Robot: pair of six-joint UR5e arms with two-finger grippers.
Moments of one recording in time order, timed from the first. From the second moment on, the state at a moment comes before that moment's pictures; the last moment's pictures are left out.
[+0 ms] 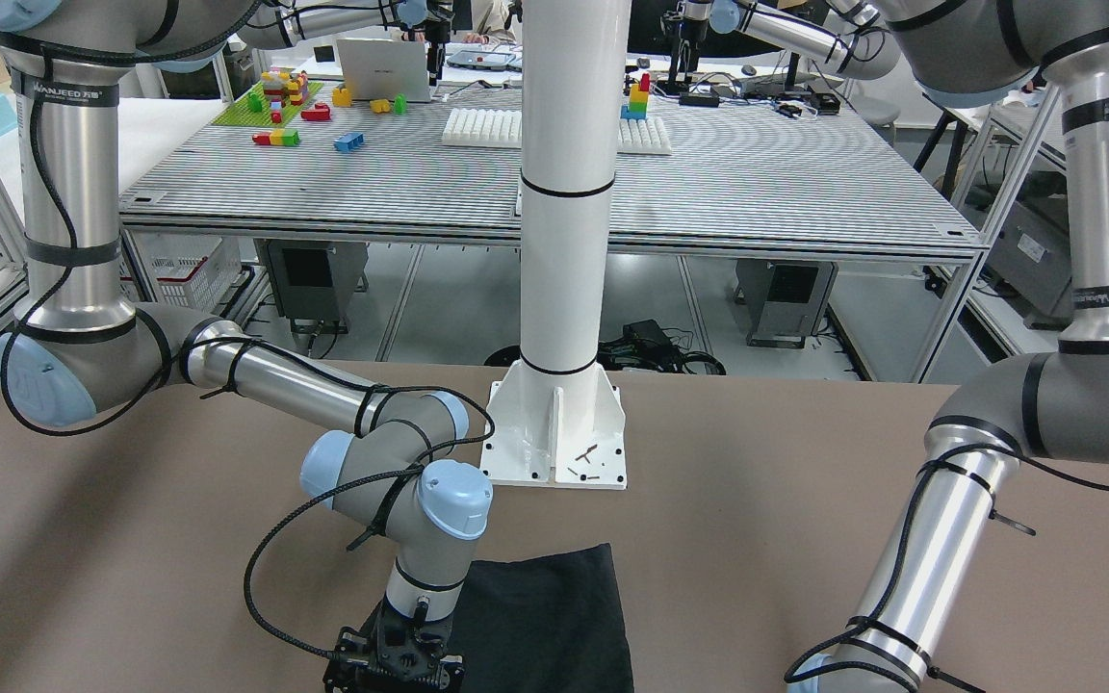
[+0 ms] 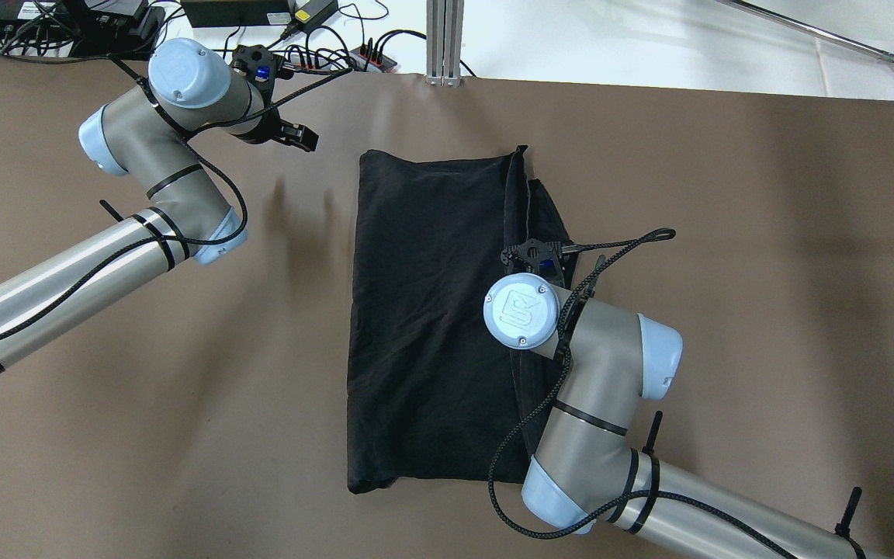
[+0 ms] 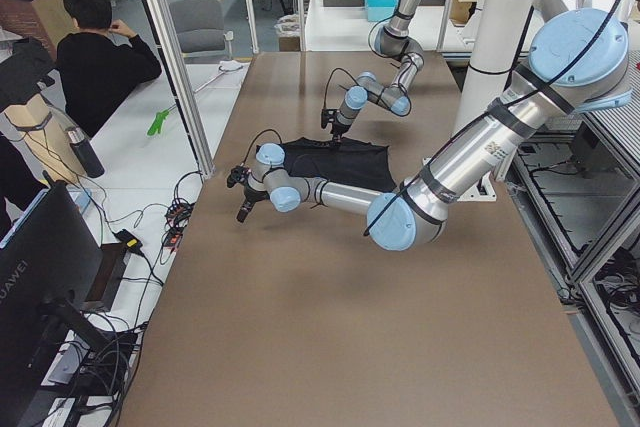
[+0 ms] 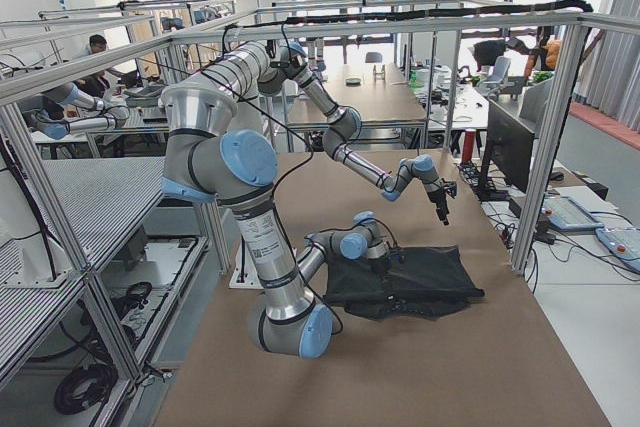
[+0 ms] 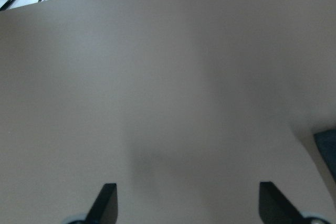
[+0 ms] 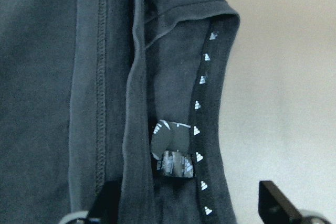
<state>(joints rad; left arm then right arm) -0.94 -2.44 -0.89 -2.32 -1.85 -0.74 0.52 -0.93 1.60 -1.67 1.48 1.15</state>
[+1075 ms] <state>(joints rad) -0.93 -2.45 -0.89 -2.32 -1.85 -0.74 0.58 -1.05 1.81 -1.64 1.66 0.99</state>
